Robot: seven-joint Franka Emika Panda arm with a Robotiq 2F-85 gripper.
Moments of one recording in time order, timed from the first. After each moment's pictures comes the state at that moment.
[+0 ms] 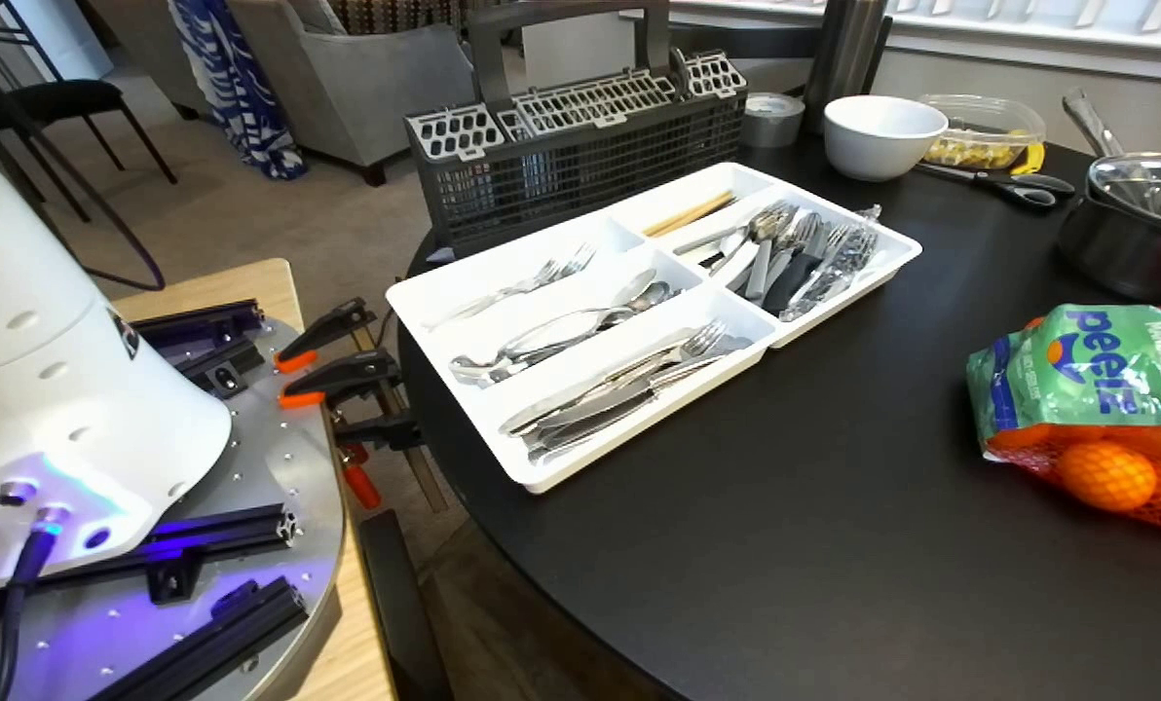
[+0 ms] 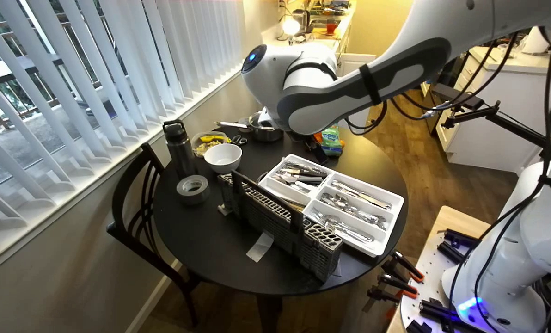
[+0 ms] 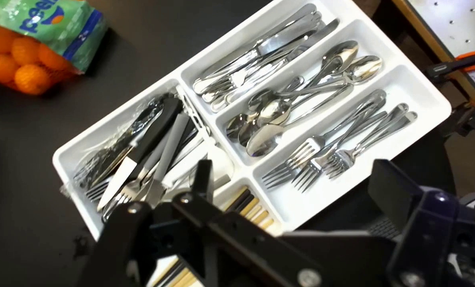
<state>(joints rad) 0.14 0.08 0.18 -1.98 -0.46 1.68 -0.56</state>
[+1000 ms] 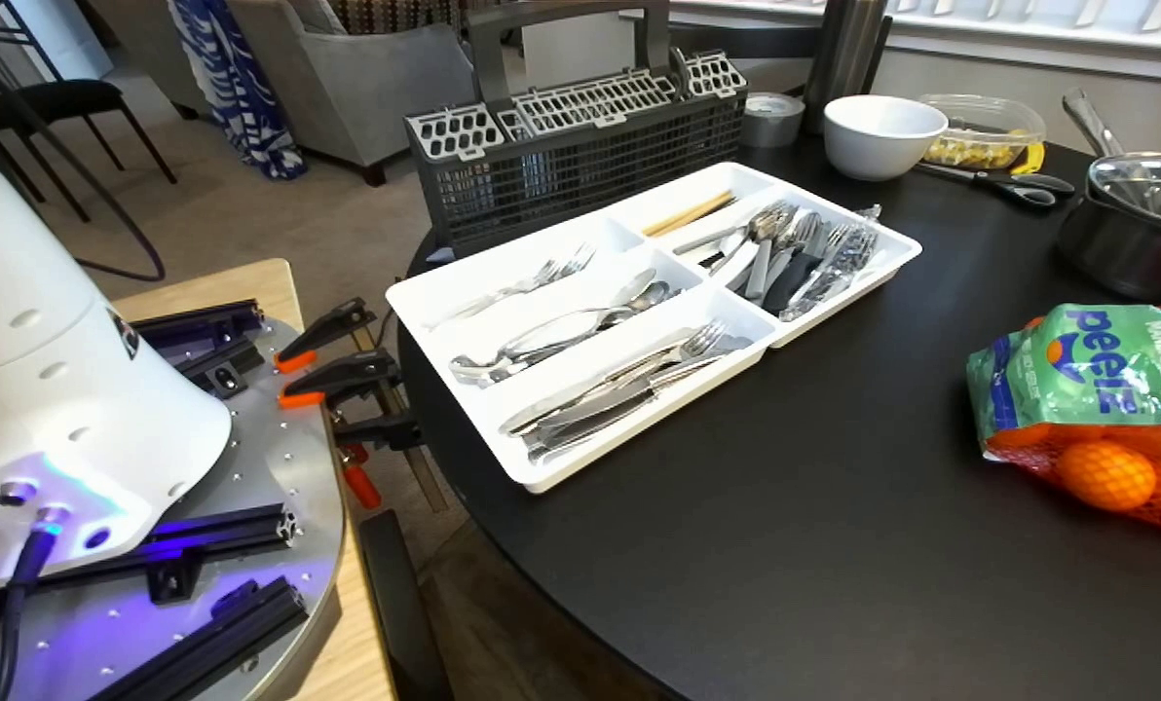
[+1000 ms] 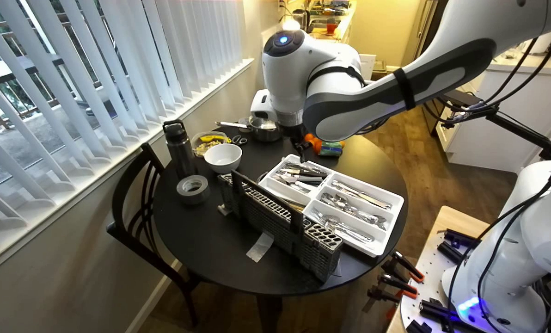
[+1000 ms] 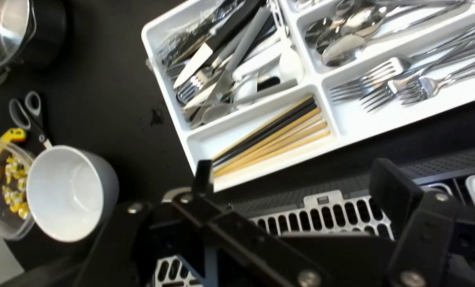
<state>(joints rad) 0.16 -0.05 0.16 -2.13 -0.48 2.12 -0.67</state>
